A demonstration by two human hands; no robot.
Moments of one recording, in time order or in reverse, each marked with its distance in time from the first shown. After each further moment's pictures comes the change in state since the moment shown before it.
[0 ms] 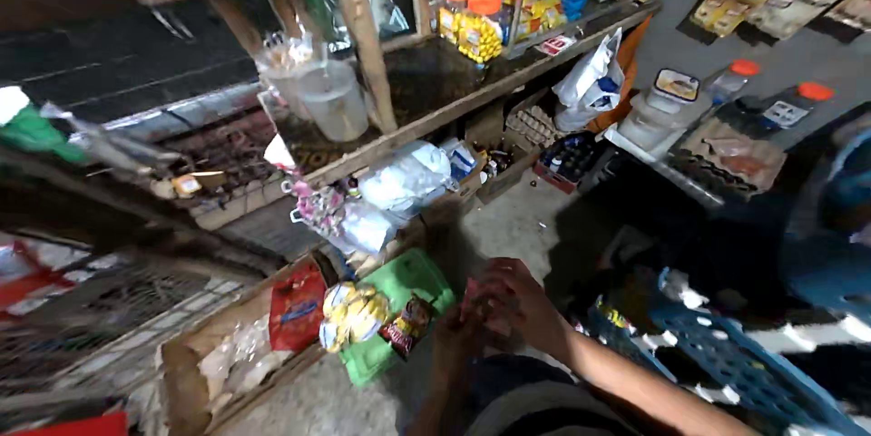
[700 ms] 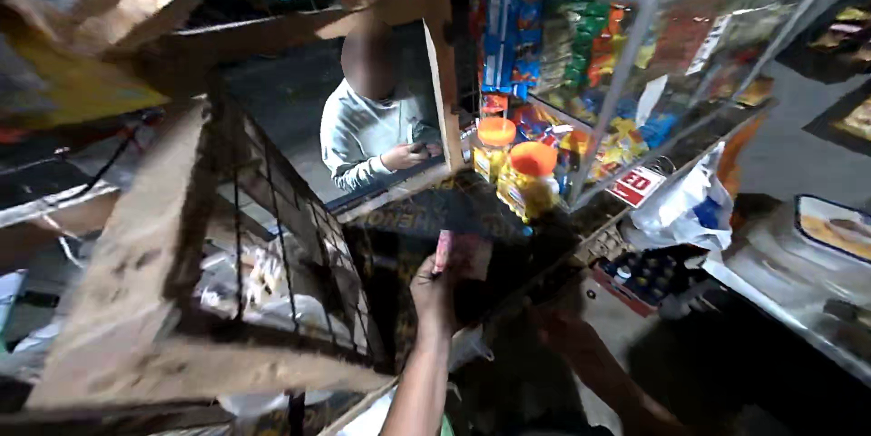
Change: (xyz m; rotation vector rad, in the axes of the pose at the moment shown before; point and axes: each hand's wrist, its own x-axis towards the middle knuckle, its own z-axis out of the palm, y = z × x) left_hand 0.481 0.243 0.098 -0.071 0.330 0.407; right_hand 0.387 0.115 -0.179 0.317 0.020 0.200
